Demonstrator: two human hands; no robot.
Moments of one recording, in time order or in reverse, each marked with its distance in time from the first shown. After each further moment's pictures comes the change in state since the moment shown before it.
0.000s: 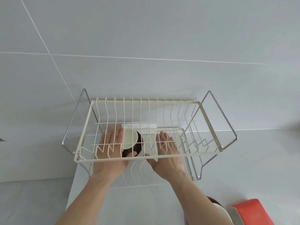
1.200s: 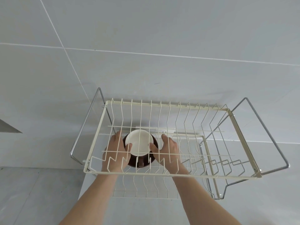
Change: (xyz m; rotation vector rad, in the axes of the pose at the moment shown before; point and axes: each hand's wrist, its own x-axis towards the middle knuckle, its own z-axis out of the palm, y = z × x) left_hand 0.045 -0.036 0.016 -0.407 -0.223 -0.493; right_hand 0.081 -0.040 0.024 0.440 -0.146 0.286
